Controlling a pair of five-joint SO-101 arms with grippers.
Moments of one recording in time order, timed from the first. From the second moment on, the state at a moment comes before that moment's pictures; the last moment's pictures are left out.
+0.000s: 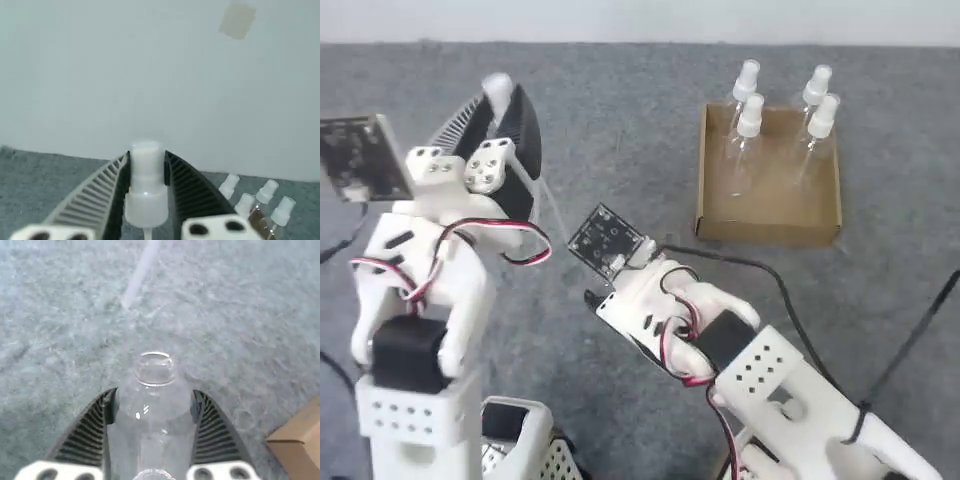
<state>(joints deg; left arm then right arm) 1.6 -54.6 24.0 51.9 19.1 -48.5 -45.2 54.9 39.1 9.2</state>
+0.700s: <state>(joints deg) 3.8 -54.6 36.4 46.3 22.5 -48.6 -56.4 65.7 30.3 9.2</state>
